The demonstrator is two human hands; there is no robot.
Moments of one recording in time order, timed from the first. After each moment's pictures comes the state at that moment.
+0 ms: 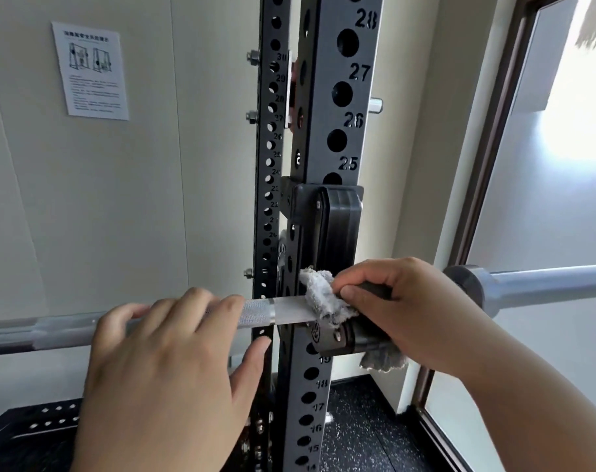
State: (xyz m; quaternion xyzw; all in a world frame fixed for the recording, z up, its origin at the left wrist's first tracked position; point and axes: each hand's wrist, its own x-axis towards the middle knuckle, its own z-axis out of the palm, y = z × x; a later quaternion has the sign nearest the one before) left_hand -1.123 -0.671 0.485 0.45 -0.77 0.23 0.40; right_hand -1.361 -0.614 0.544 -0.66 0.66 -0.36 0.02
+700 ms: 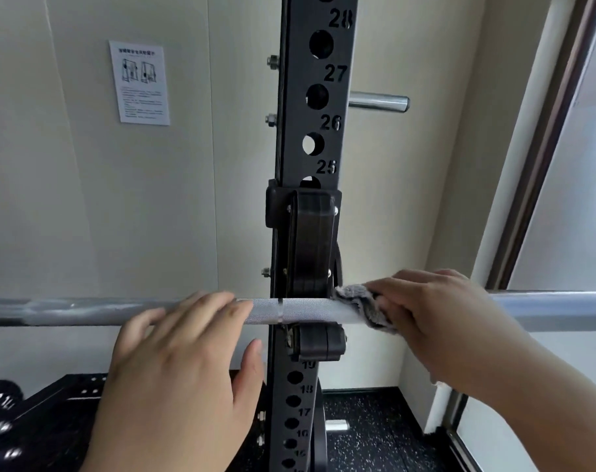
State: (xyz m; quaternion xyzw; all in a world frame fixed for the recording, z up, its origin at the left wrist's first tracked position) left_hand -1.178 -0.641 0.482 0.47 -0.78 0.18 0.38; right_hand -1.450 -0.600 0.540 -0.71 0.66 -0.16 -0.18
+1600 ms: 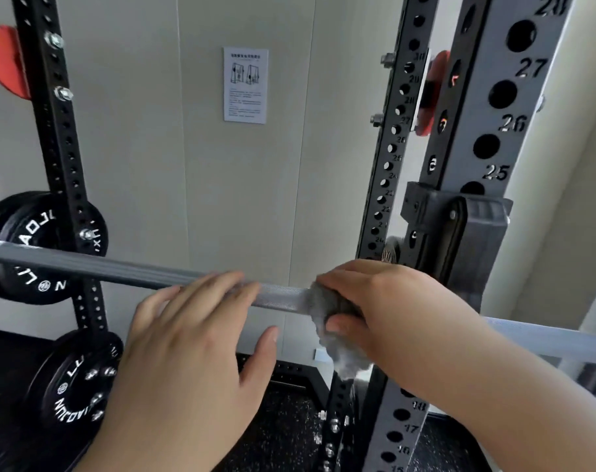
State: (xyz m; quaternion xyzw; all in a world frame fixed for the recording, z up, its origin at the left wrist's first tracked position) left_hand -1.050 -0.653 0.477 0.55 -0.72 0.21 0.35; right_hand -1.271 -0.666 0.557 -0.85 0.51 -0.14 -0.07
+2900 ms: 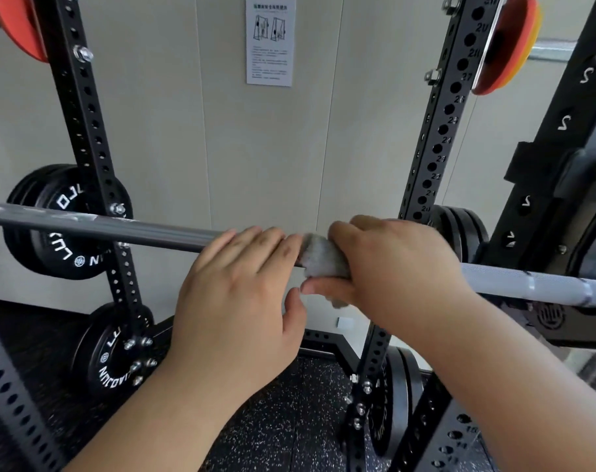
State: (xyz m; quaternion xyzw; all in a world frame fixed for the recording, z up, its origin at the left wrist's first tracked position) left_hand -0.946 -0.698 0.472 0.52 -0.77 0.21 0.30; right_hand -1.137 -0.715 0.524 -0.79 0.52 -0.13 -0.29
